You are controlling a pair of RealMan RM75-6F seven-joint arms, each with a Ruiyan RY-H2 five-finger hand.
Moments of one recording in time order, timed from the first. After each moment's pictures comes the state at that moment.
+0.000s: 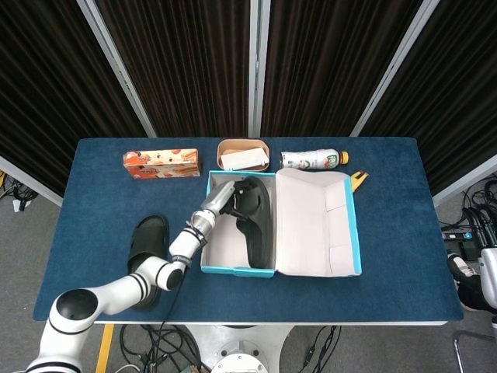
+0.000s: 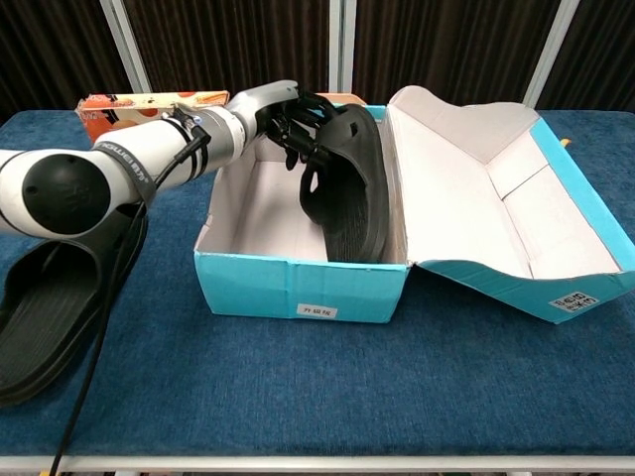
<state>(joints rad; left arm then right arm) -1.06 -1.96 -0.39 -0.83 1.15 0.63 -0.58 0.06 -0.97 0.12 -1.66 -1.51 1.56 -0.01</state>
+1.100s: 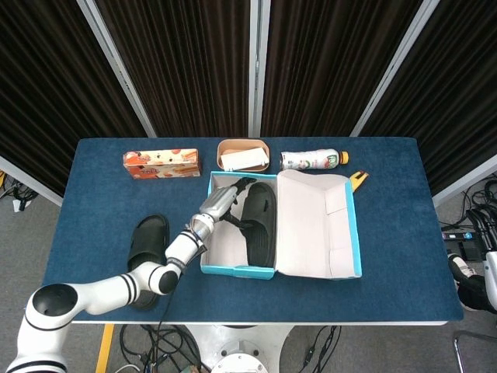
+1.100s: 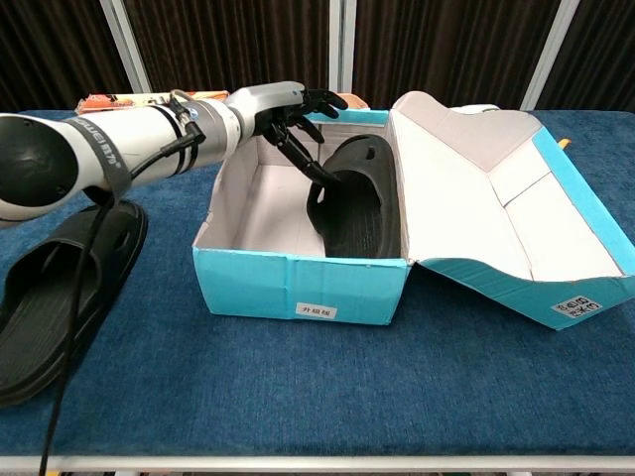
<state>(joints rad) -1.02 -1.81 -0.37 -1.12 0.96 0.65 -0.16 0.05 -0.97 0.11 -1.63 -1.53 1.59 0.05</state>
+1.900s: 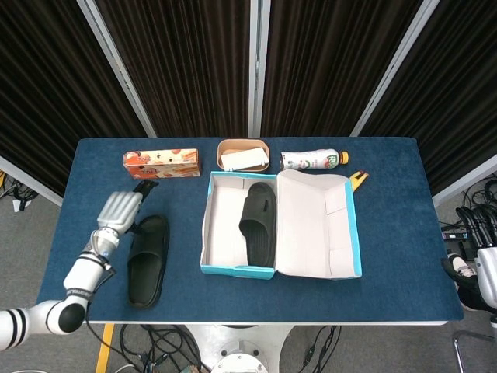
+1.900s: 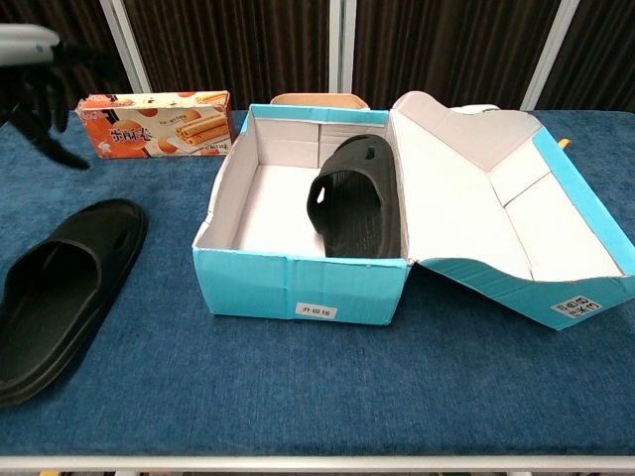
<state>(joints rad) -0.72 -1.23 -0.12 -1.73 0.83 0.98 0.34 0.07 -0.99 0.11 -1.59 -1.56 1.57 0.09</state>
